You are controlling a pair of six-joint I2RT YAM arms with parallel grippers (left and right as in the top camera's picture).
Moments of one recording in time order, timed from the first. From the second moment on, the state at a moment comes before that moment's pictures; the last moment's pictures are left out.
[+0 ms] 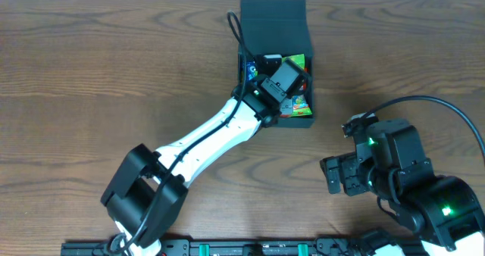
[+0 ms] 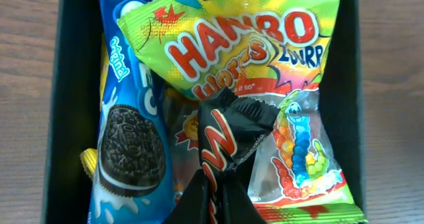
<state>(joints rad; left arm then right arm) -0.79 1.89 1.46 -0.61 -0.23 -0.74 0.39 0.86 1.08 -1.26 0.01 0.15</state>
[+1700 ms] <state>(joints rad) -0.77 1.92 1.46 -0.56 -0.30 -0.69 0.39 0.86 1.08 -1.26 0.01 0.15</state>
